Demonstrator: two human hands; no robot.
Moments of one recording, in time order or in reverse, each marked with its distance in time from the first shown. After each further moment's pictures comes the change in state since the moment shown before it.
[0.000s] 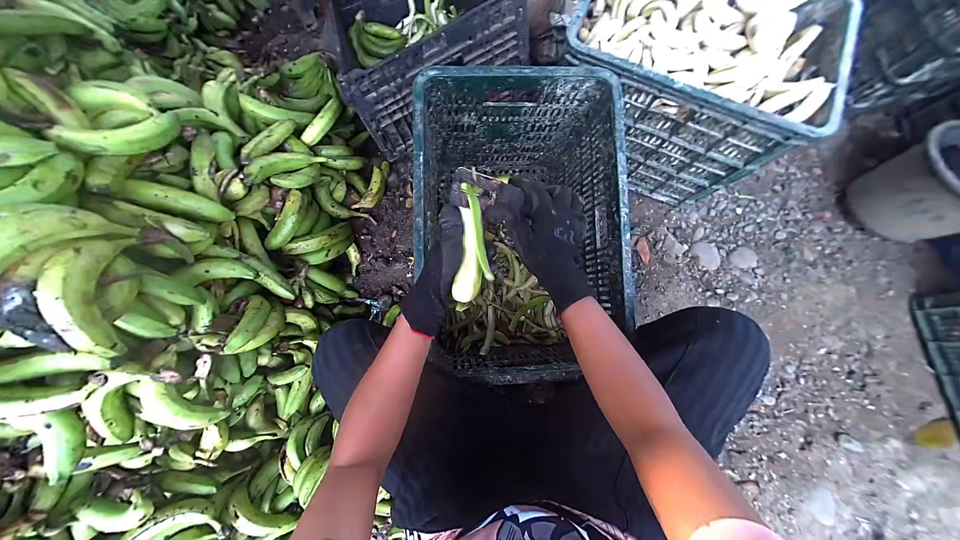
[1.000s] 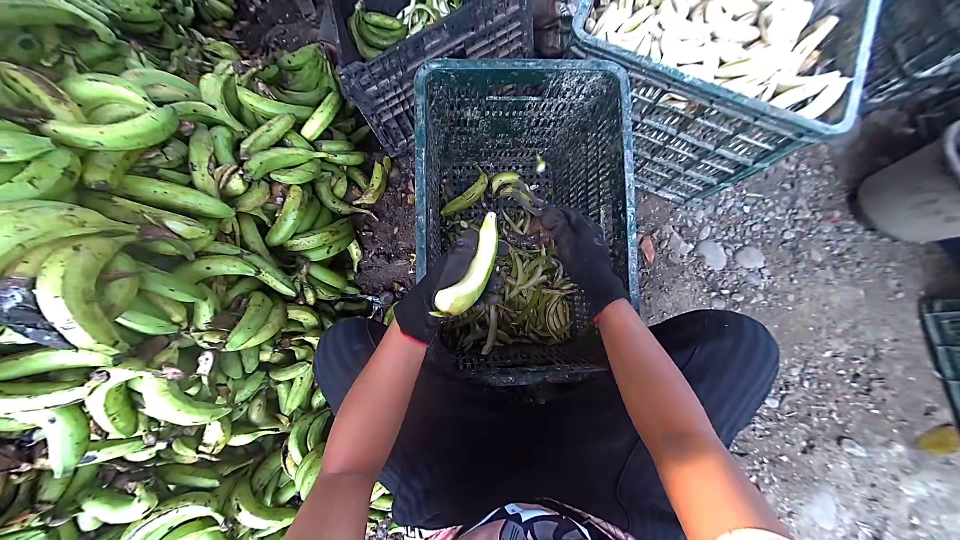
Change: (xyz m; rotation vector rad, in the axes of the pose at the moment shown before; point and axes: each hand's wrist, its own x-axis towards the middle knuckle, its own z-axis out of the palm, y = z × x) left_hand -0.009 0.000 -0.017 0.029 -0.249 -0.299; right_hand 0.000 0.075 0.003 0.187 -0.313 0.180
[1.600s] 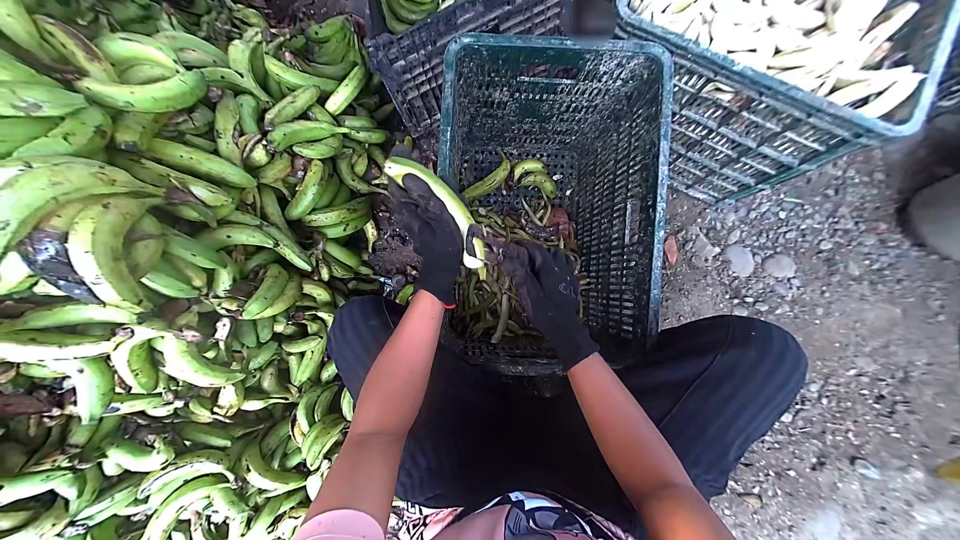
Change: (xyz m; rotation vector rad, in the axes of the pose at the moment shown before) left_hand 0.025 0.010 -0.003 0.252 1.051 0.952; right_hand -0.085 -0.049 0.059 0.004 0.048 -0.175
